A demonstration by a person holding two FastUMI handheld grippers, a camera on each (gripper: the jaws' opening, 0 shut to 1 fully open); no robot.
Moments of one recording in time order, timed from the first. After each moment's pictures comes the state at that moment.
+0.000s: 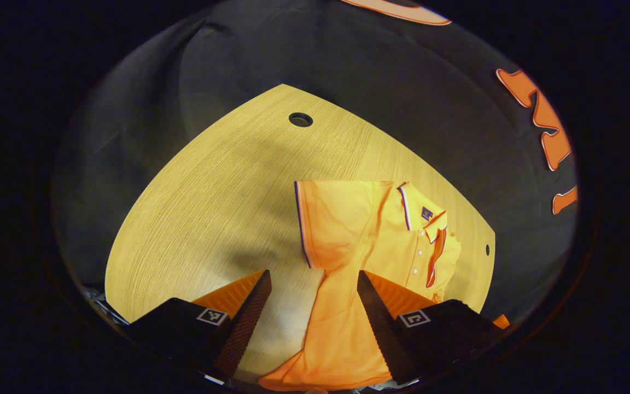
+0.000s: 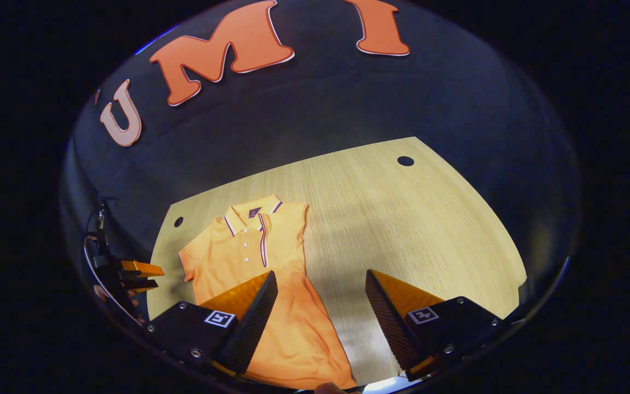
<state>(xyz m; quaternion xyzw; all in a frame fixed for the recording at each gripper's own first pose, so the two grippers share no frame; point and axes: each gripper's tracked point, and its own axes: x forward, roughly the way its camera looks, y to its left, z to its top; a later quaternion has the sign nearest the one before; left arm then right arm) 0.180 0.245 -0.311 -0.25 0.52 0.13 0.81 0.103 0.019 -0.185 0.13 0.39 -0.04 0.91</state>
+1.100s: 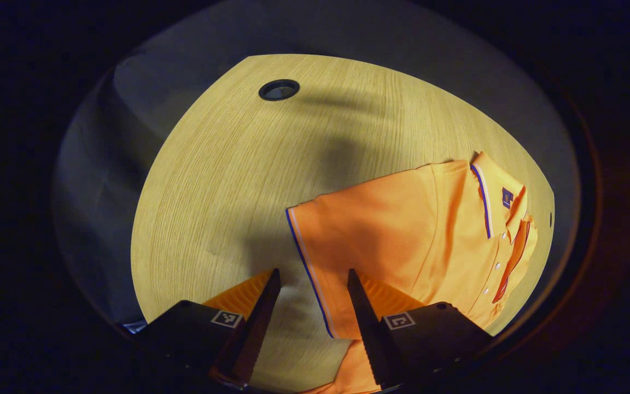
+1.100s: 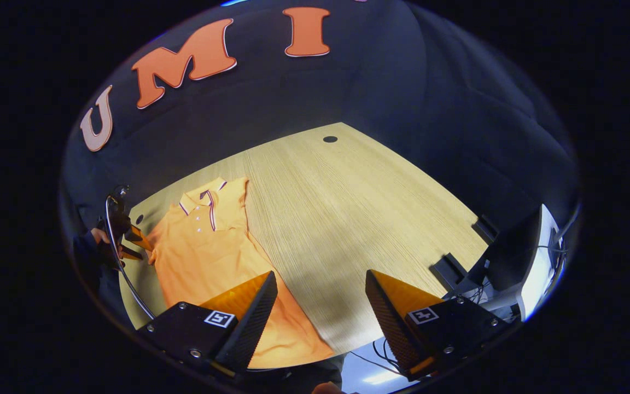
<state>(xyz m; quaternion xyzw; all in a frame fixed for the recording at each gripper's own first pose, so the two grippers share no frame) 0.261 0.265 -0.401 -0.11 0.63 0.14 0.76 -0.039 -0.017 -0.226 0.15 0.39 -0.18 0.89</state>
